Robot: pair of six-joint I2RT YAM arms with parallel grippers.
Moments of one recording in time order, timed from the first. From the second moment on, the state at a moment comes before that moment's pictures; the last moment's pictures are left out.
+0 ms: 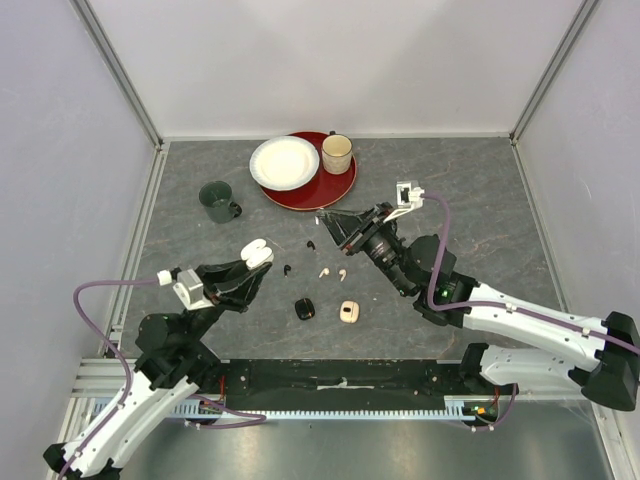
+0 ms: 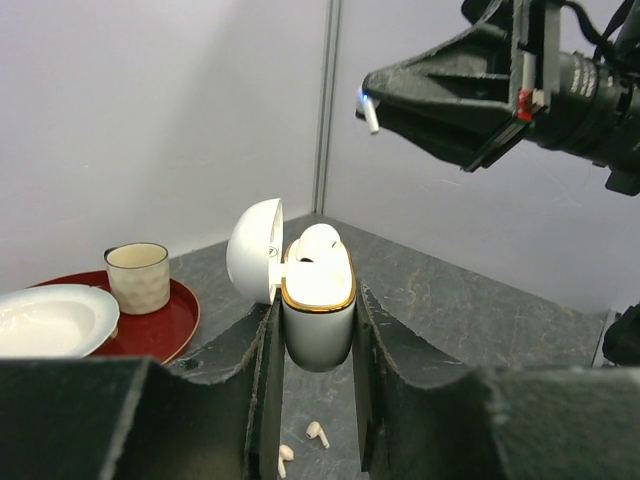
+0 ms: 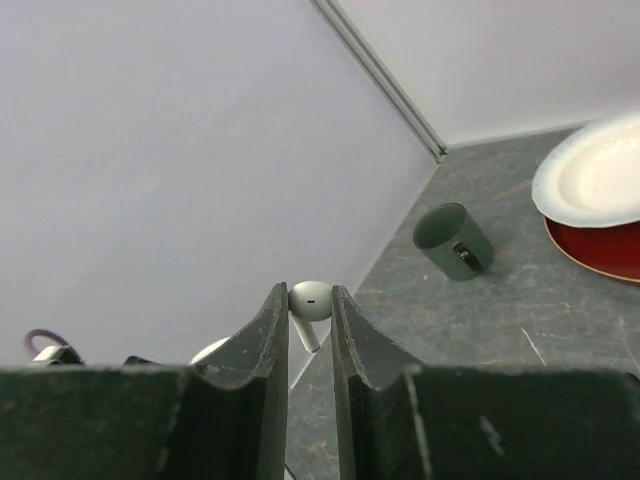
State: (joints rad) left arm -0.69 0.06 0.25 0.28 0.11 -0.14; right arm 1.06 1.08 0.85 0.45 0.39 0.68
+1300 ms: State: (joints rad) left arm -0.69 0.16 0.23 0.38 0.19 -0.14; right arm 1.30 1.32 0.97 0.63 0.30 0.45
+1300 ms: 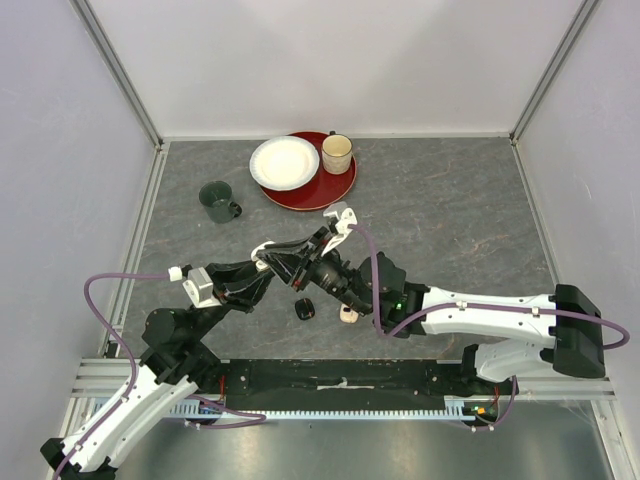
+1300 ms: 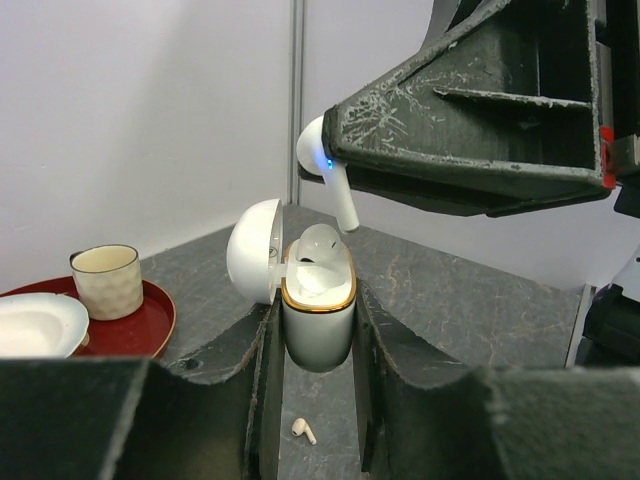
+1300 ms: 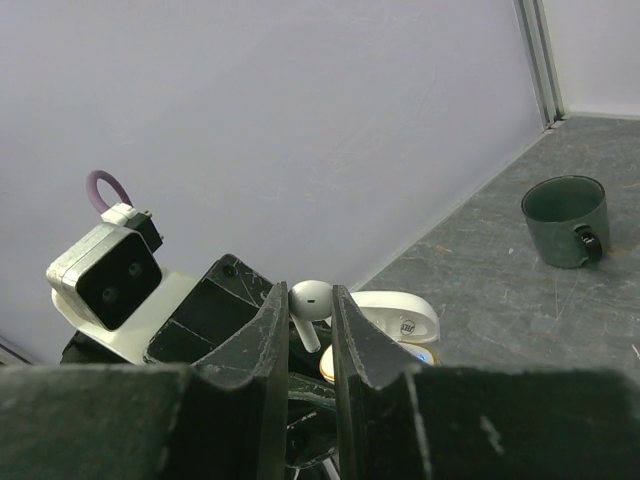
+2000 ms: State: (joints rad) left arm -0.69 0.16 0.23 0.38 0.19 -0.14; right arm 1.37 1.37 0.99 0.60 0.43 0.35
